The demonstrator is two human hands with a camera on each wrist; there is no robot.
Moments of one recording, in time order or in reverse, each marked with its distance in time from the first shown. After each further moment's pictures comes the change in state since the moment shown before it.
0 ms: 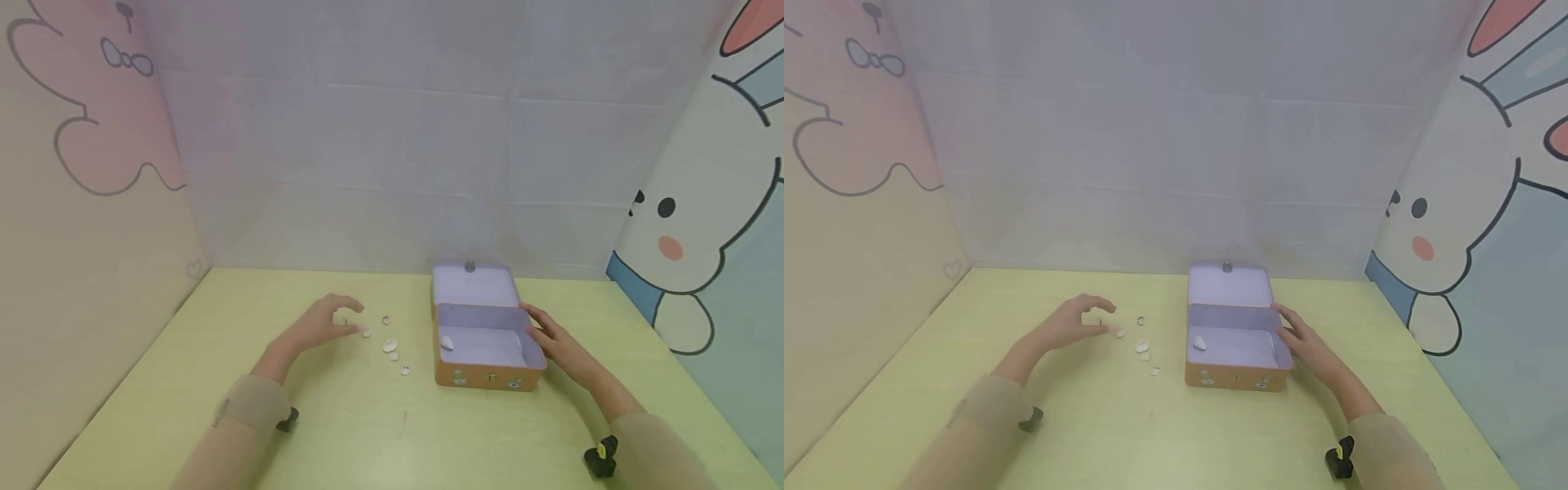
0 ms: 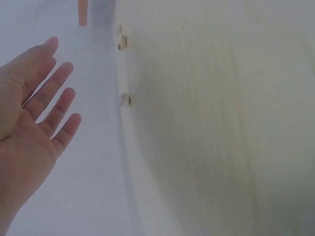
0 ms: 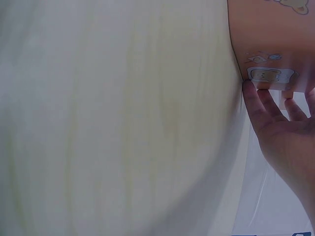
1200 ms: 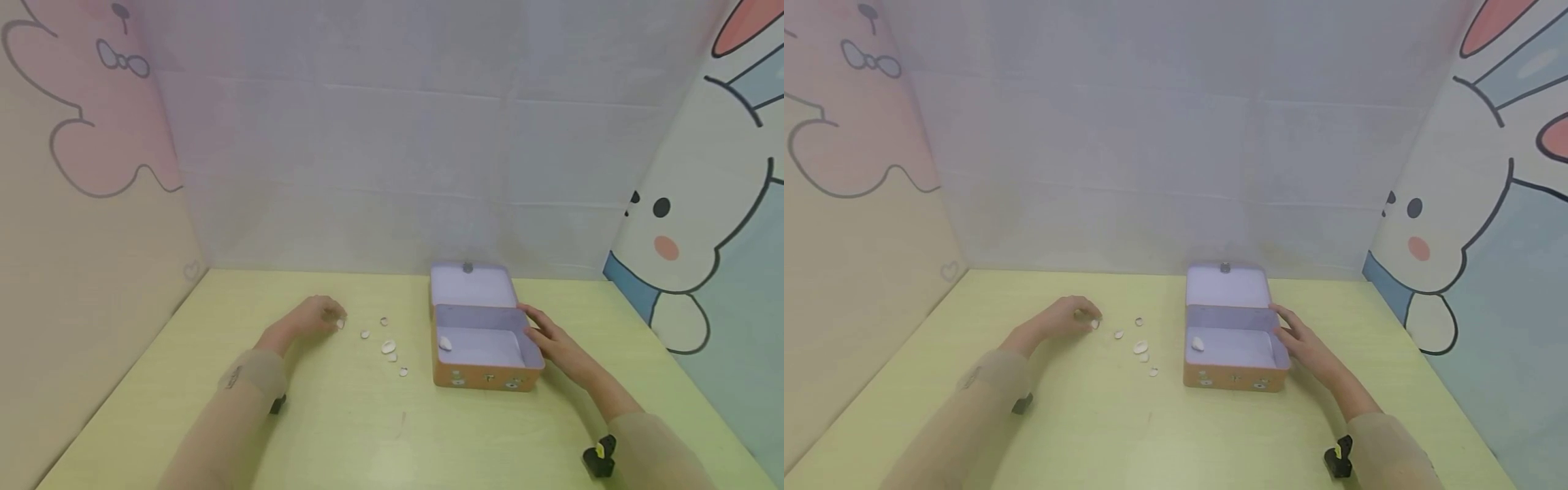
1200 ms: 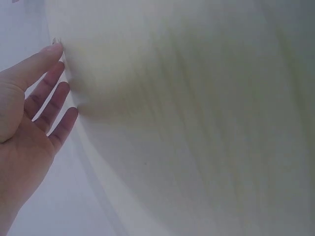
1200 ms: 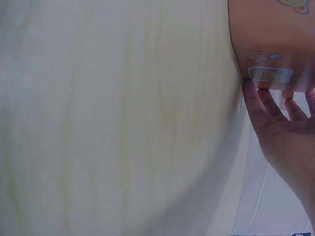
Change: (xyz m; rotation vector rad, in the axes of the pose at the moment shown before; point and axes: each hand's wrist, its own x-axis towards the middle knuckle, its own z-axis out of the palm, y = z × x) left_hand 0.017 -0.051 -0.007 0.095 -0.114 -0.041; right_hand 0.002 0.003 0.001 0.004 0.006 0.010
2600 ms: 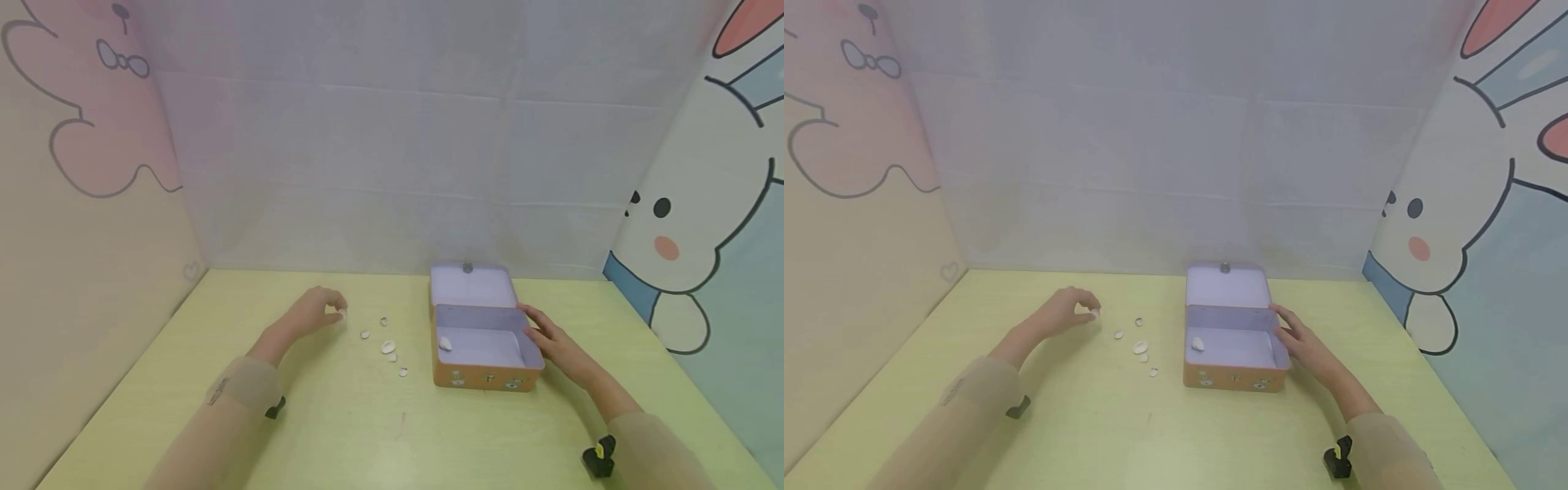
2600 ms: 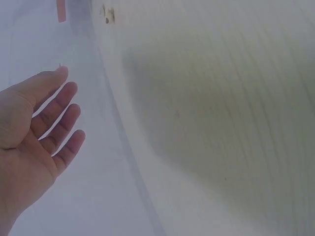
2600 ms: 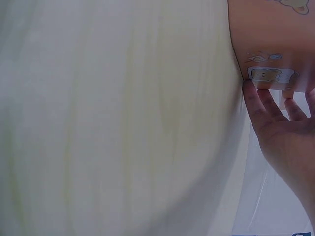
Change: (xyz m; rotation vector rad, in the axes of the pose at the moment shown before) left_hand -0.006 0.032 -0.013 0.114 0.124 0.077; right_hand -0.001 -0.004 0.001 -0.001 0.000 -0.002
